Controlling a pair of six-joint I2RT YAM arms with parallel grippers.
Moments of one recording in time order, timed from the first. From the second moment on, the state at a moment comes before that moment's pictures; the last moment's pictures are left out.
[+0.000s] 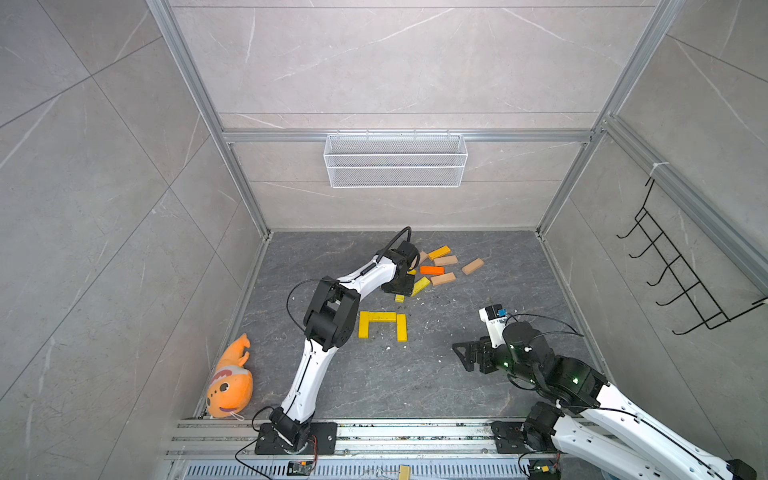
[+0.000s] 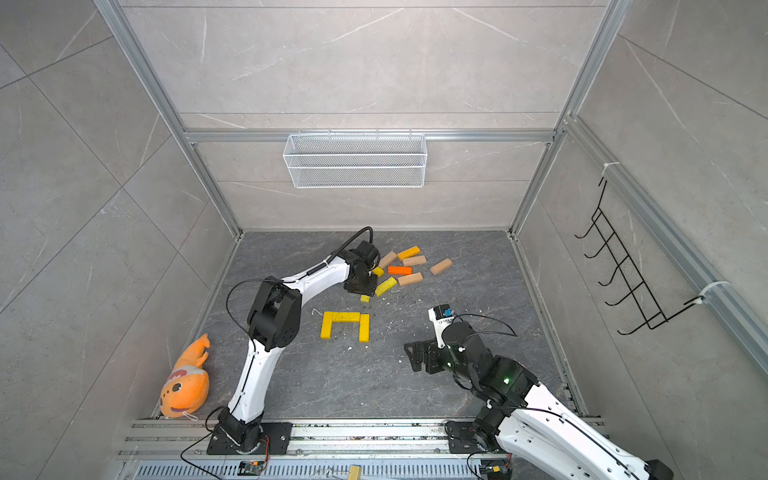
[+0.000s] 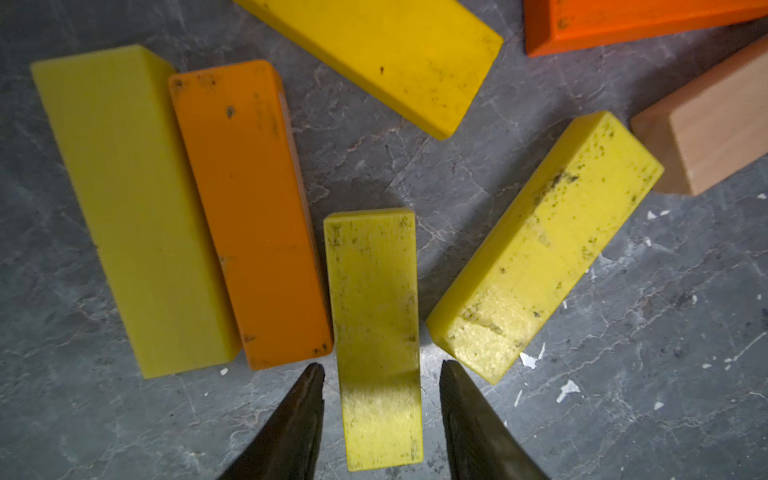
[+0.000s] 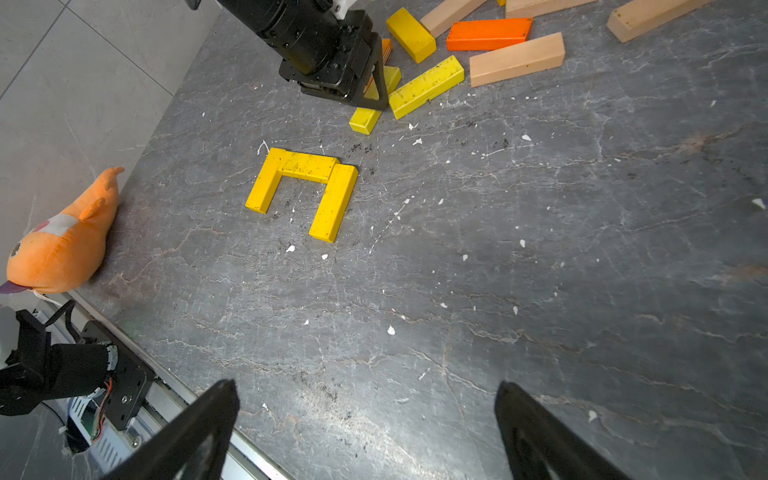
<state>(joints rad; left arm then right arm) -0.62 2.32 1.92 -0.86 -0.03 -0.33 0.77 0.66 0.64 -0.65 0.05 0.52</state>
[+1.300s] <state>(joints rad) -0.73 1.75 1.43 -0.77 0.02 -0.10 0.77 0.65 0.69 -0.69 0.01 0.46</state>
